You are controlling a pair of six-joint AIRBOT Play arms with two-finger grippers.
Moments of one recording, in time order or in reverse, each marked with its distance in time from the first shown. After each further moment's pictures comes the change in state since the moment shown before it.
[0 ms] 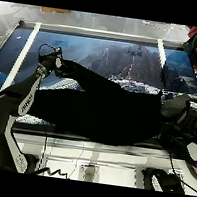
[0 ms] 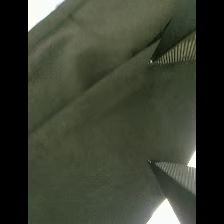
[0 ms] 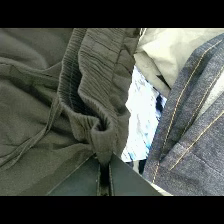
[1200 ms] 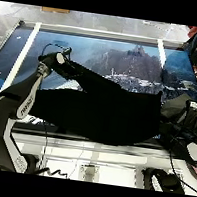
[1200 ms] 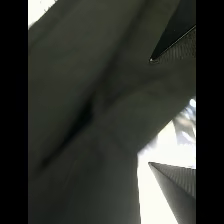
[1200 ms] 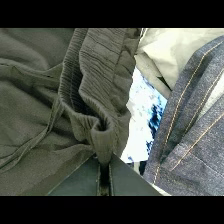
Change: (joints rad) left arm -0.066 0.043 0.018 -0.264 -0.167 0.204; right arm 0.000 0.000 0.000 0.002 -0.005 0.000
